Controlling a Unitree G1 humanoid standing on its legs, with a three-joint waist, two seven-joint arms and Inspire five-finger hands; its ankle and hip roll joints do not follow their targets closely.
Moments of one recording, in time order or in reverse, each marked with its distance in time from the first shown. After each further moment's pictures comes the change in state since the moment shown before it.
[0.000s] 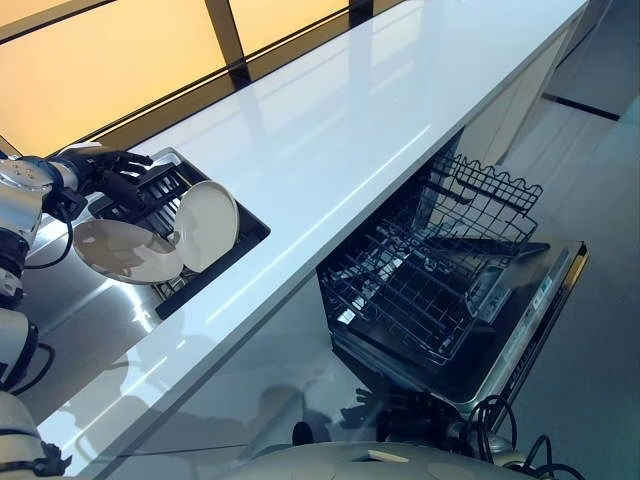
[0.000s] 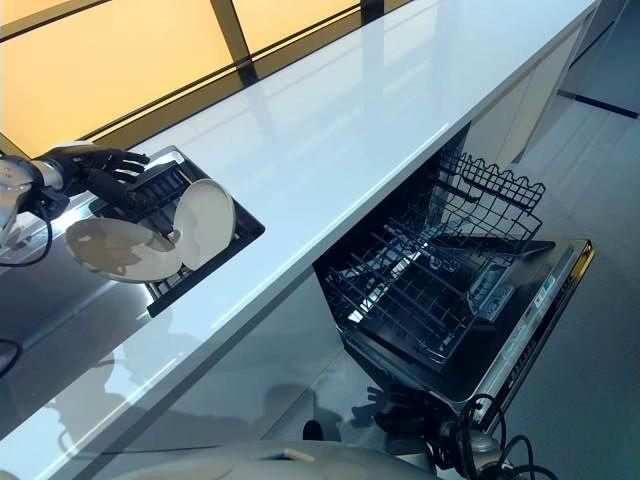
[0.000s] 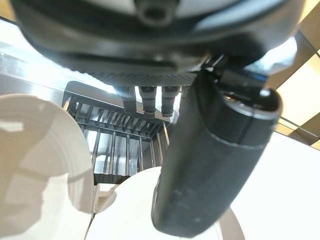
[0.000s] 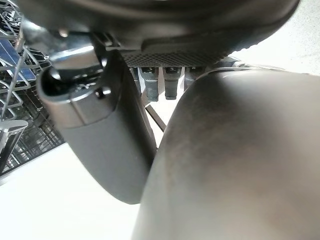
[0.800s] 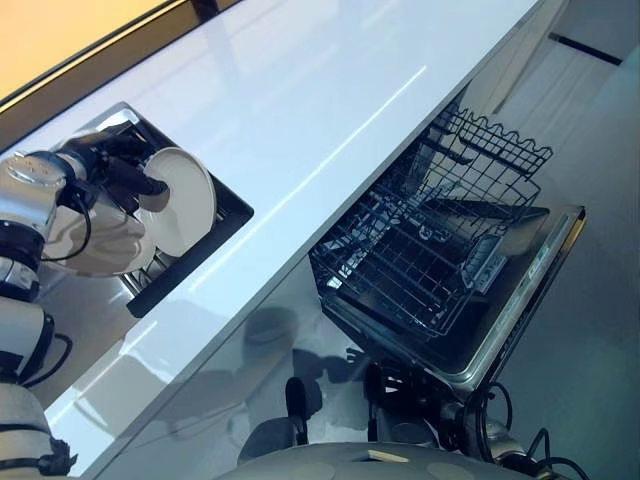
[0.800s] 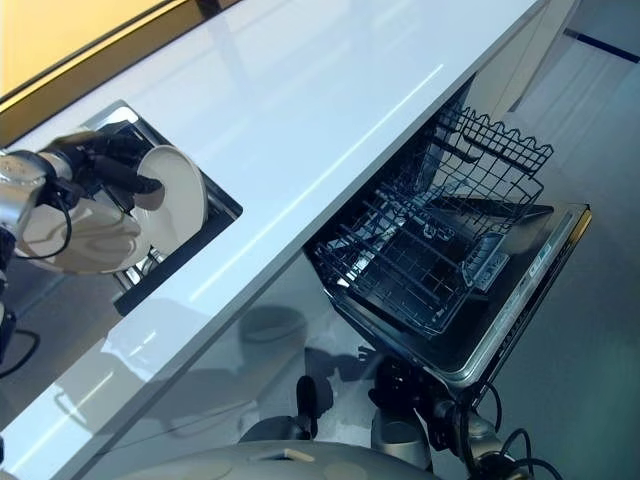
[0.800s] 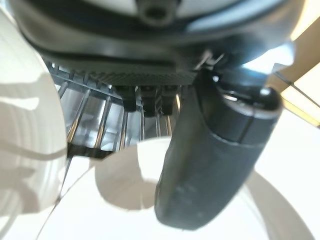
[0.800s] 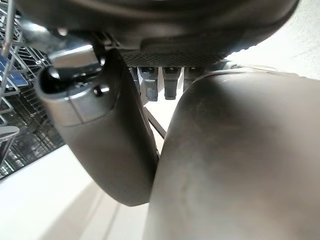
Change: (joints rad) left arm -0.053 -0.058 0.032 0.042 -0.042 0.004 0.144; right arm -0.030 -0.017 0.040 -0.073 0.053 -0.076 -0.007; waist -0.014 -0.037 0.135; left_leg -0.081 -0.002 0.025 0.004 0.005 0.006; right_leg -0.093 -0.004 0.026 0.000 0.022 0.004
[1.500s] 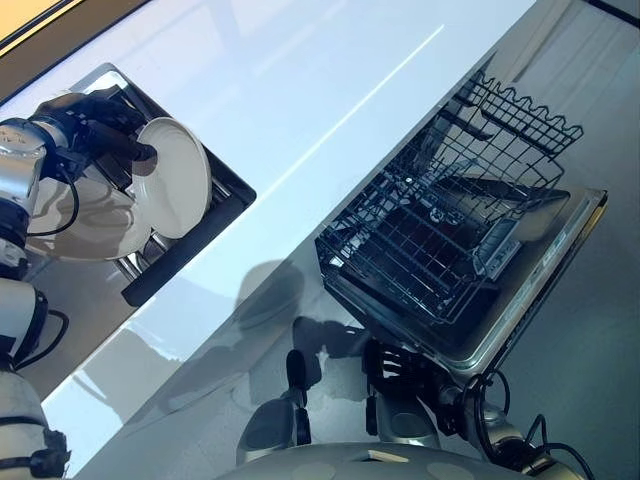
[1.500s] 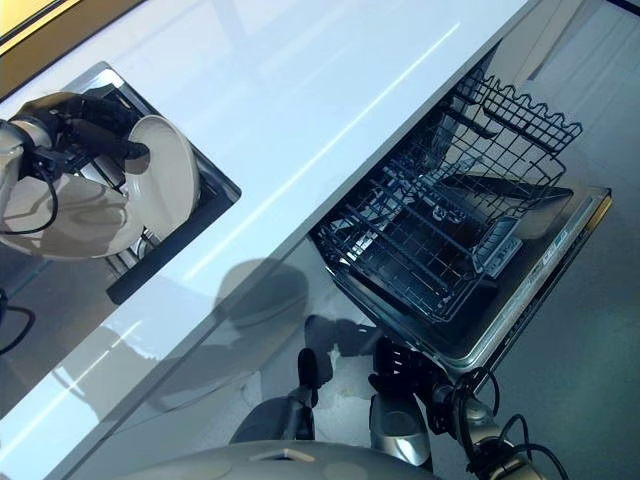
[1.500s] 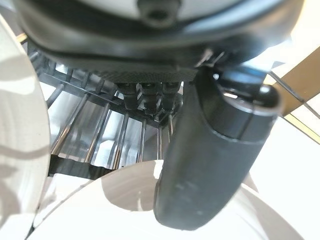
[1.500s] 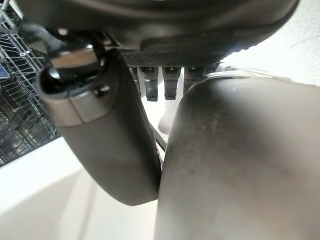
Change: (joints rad) left arm -0.104 0.017 -0.013 0.040 -0.070 0.000 0.006; right arm -0.040 -0.010 0.012 -0.004 0.017 -0.002 -0.018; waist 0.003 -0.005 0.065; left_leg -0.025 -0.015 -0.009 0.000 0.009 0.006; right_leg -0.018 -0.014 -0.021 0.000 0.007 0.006
